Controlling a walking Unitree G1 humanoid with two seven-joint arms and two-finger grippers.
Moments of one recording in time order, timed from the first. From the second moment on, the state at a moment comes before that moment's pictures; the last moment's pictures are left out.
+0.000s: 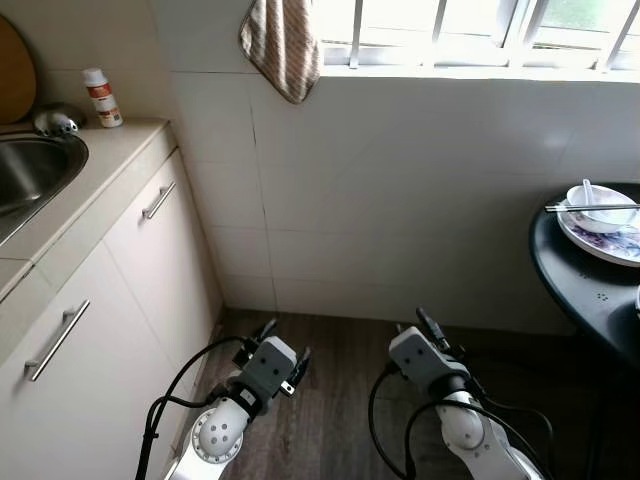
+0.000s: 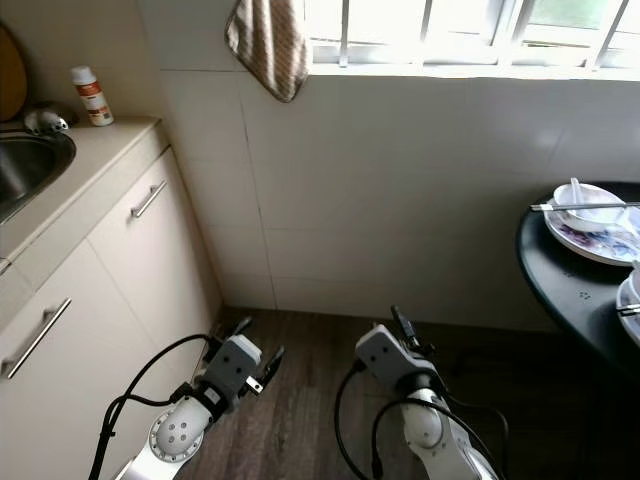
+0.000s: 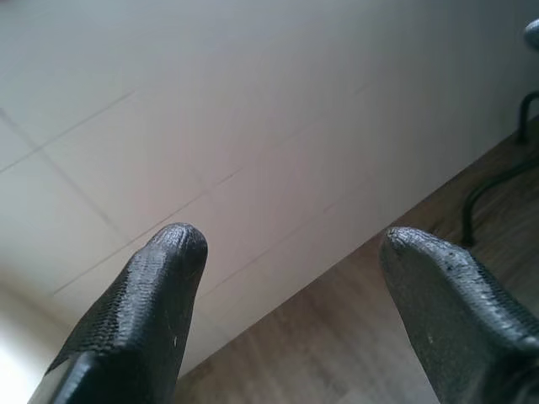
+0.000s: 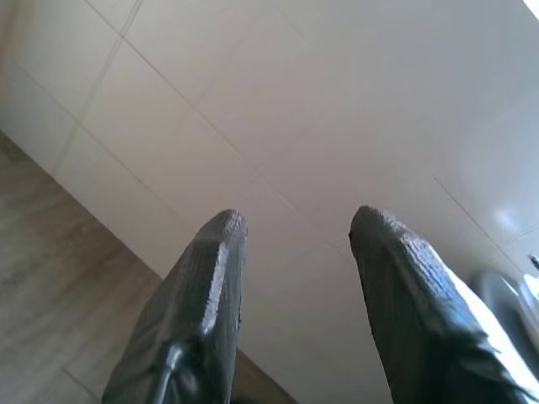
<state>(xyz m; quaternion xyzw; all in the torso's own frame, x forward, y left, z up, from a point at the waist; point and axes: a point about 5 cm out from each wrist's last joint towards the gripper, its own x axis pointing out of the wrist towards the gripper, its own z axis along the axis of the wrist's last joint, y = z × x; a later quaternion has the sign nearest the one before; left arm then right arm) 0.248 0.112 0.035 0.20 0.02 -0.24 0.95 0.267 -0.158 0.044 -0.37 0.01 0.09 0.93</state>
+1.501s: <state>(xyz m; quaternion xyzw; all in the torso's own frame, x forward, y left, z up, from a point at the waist) 0.252 0.117 0.037 0.18 0.02 -0.22 0.96 0.271 -0.158 0.060 -0.38 -0.04 0.08 0.92</state>
